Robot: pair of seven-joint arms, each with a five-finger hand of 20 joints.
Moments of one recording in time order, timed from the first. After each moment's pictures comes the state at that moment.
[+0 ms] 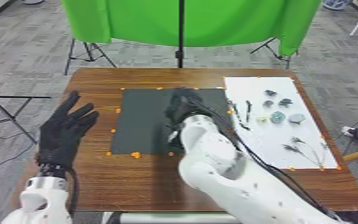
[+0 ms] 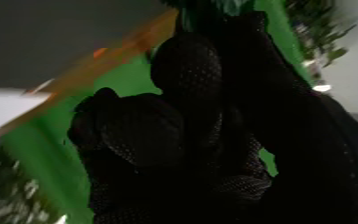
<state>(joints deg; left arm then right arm) 124.2 -57.7 -91.5 -124.6 36.1 14.0 17.8 -64.7 -72.1 35.3 -105.2 -122.0 2.3 54.6</state>
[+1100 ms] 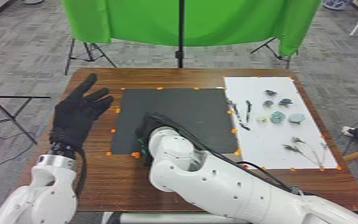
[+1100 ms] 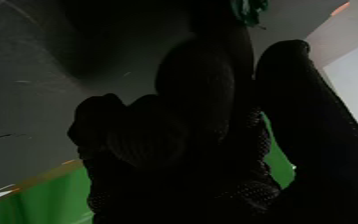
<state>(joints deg) 114.9 -59.6 -90.2 -121.6 38.6 8.7 10.9 -56.0 -79.1 22.9 -91.9 -110.2 -1.8 57.7</state>
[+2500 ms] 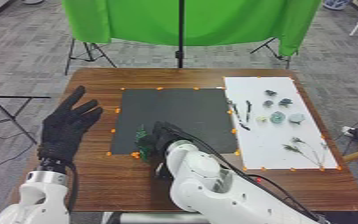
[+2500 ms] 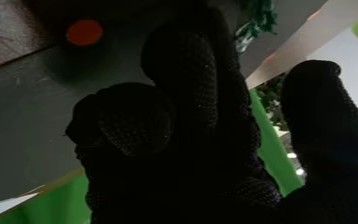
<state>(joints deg) 123.7 -58.1 -93.0 -125.3 37.3 12.2 14.6 -67.5 -71.3 29.5 -104.7 -113.4 -3.2 53.2</state>
